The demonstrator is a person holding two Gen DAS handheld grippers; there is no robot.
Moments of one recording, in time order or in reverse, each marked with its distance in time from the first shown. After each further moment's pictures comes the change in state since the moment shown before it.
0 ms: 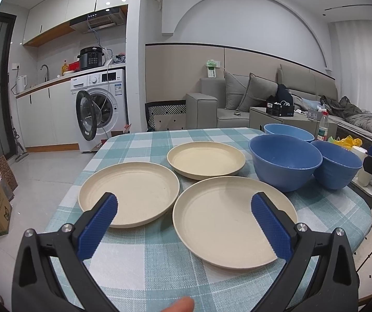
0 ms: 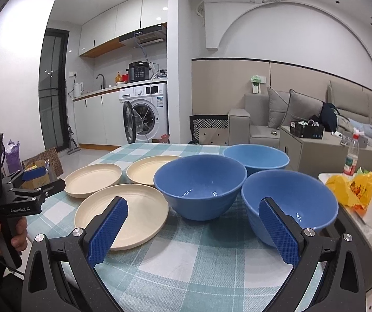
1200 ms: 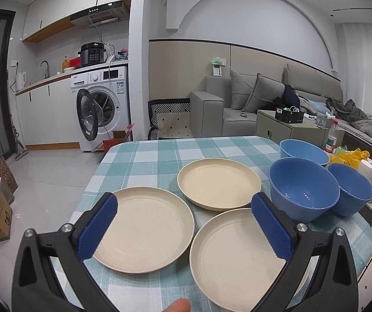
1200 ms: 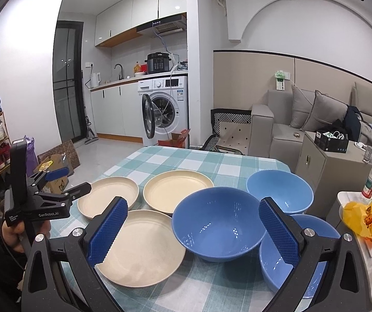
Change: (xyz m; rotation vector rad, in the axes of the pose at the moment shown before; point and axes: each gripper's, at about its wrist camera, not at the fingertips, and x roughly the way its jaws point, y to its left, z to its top) left arm 0.042 0.022 0.060 -0.015 0.038 0.012; right arm 0.041 0.009 0.101 -0.036 0.086 0.111
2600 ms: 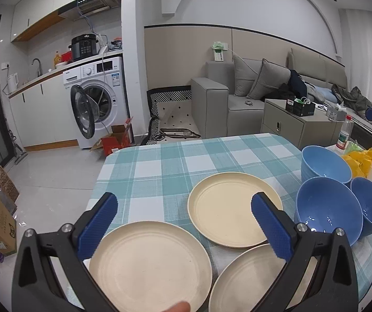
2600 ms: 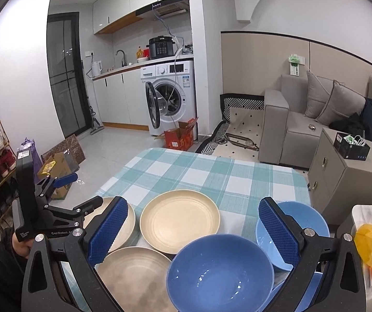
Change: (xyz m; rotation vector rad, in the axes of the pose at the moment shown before) left arm 0.078 0.014 0.066 0.043 0.106 0.001; right arm 0.103 -0.019 0.107 0.020 0.139 0.068
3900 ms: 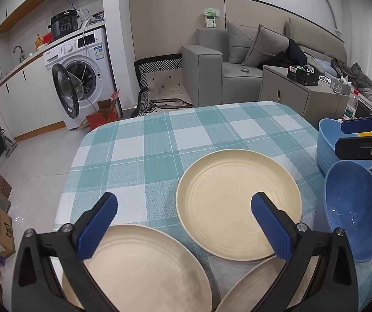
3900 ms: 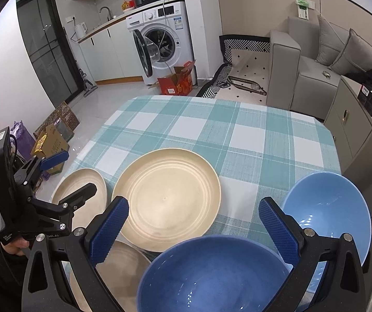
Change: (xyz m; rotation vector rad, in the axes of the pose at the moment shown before) left arm 0.094 -0.010 -0.001 0.036 0.186 -0.032; right arm 0.159 -0.041 -0.013 0.070 0.333 0.030
